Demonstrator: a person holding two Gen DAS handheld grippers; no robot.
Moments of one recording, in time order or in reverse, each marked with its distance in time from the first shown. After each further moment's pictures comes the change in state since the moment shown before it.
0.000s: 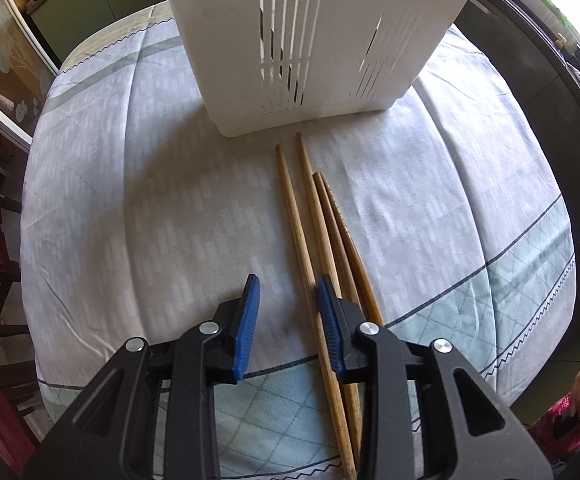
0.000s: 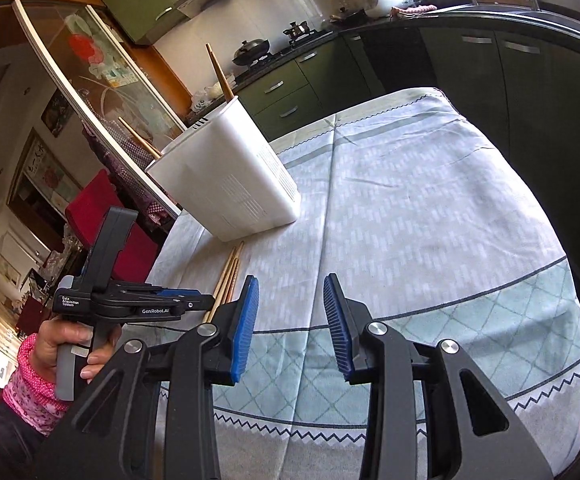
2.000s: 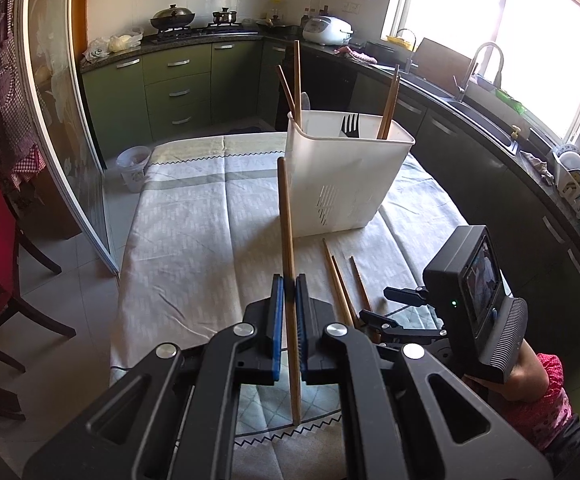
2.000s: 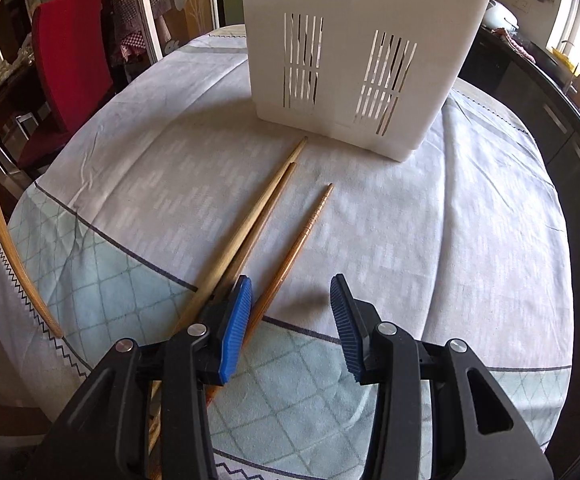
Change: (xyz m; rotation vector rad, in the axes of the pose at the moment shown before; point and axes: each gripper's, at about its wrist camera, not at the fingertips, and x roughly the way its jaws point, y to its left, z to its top) left arm -0.159 0.061 -0.089 -0.060 -0.496 -0.060; right arm 0.165 0.123 -0.036 -0.506 0.378 -0.325
